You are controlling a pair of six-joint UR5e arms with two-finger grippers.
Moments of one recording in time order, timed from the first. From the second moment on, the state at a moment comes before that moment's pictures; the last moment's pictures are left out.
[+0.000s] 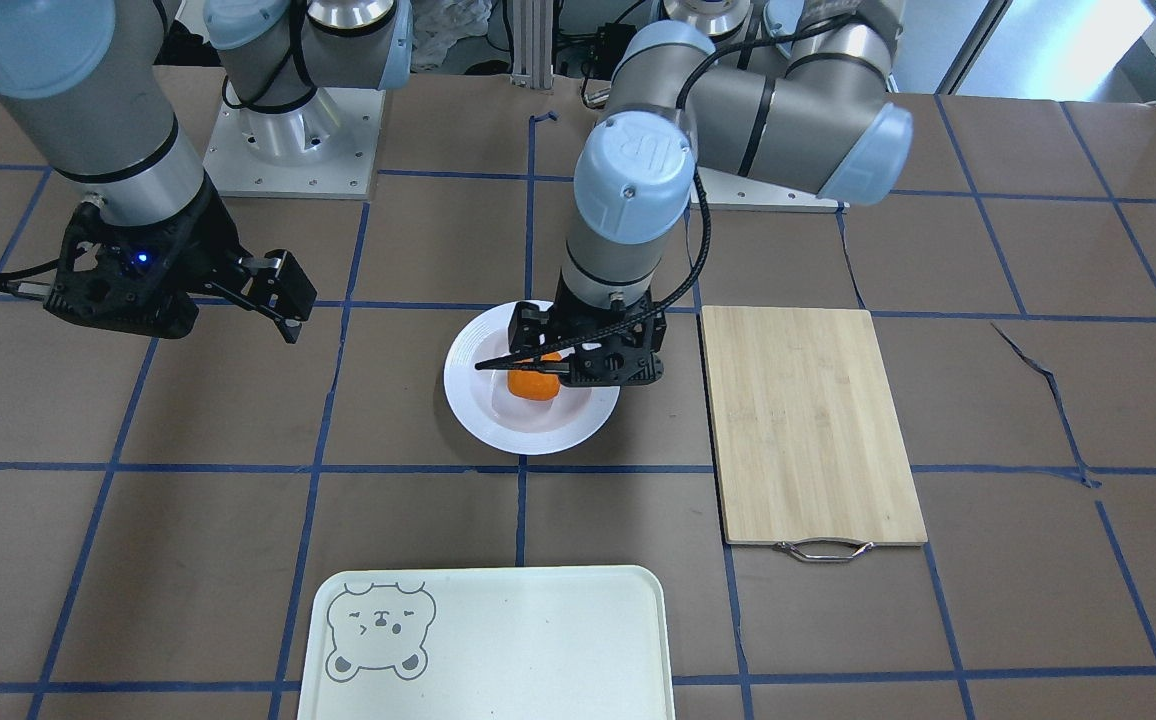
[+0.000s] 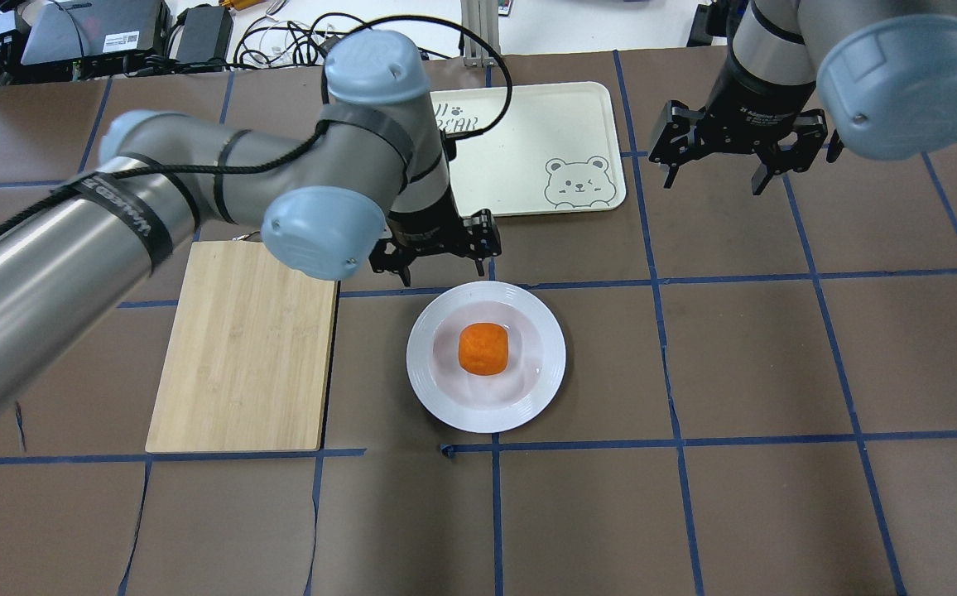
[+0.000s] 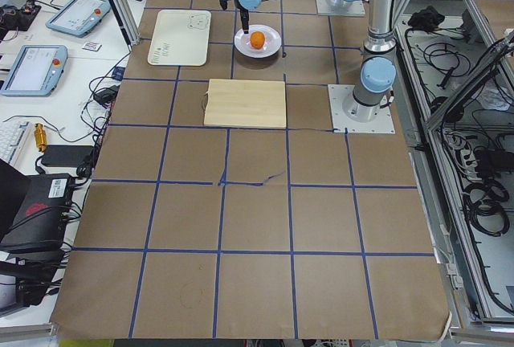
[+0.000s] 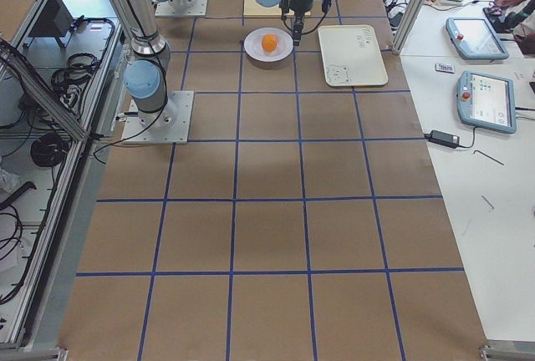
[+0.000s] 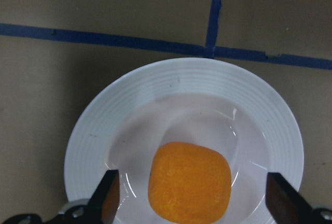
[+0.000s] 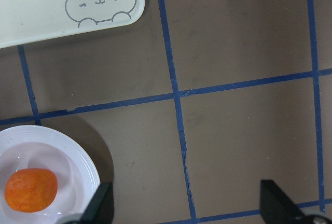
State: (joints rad) left arm -1.85 -1.83 -1.62 -1.38 1.51 -0.34; right arm 1.56 -1.47 1.60 -1.70 -1.56 0.14
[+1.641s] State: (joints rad) left arm -1.53 -1.55 -1.52 -1.53 1.58 0.06; right arm 1.63 -1.22 2.09 -2.56 -1.07 0.13
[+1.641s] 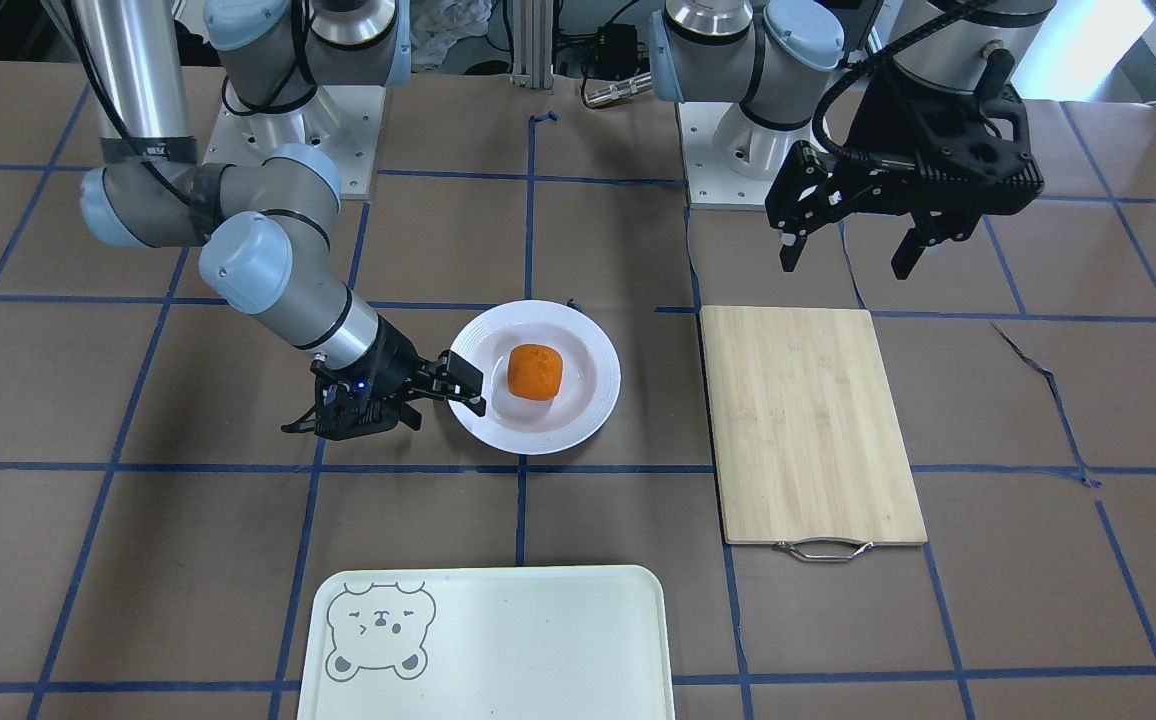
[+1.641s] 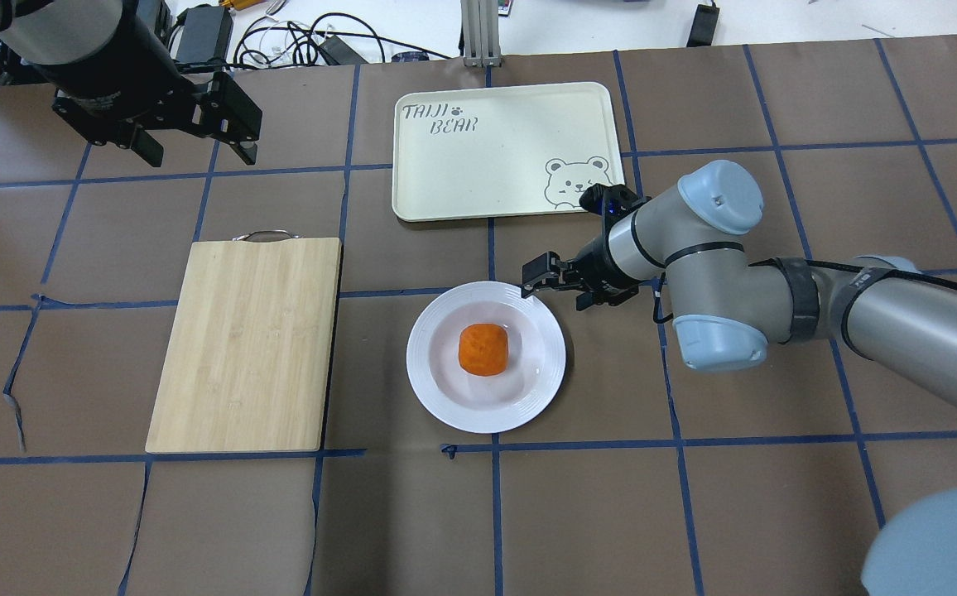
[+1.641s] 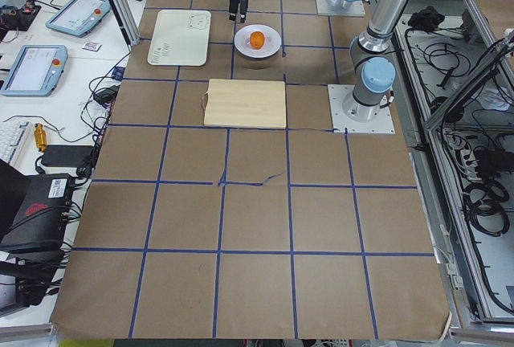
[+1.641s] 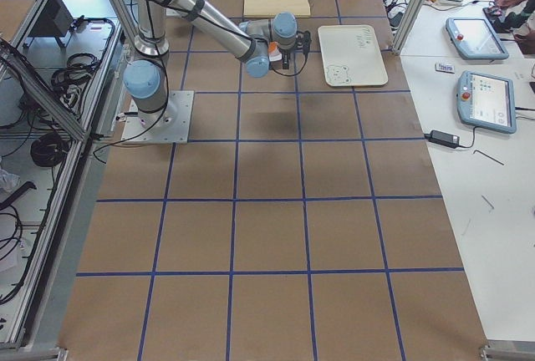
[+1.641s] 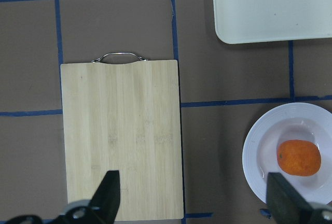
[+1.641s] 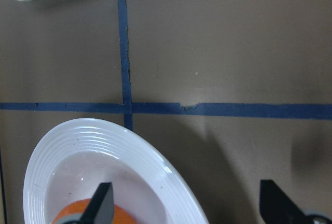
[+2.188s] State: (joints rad) left arm -1.53 -1.55 -1.52 -1.52 1.58 0.06; right arm 1.70 -1.19 2.10 -2.60 -1.07 0.15
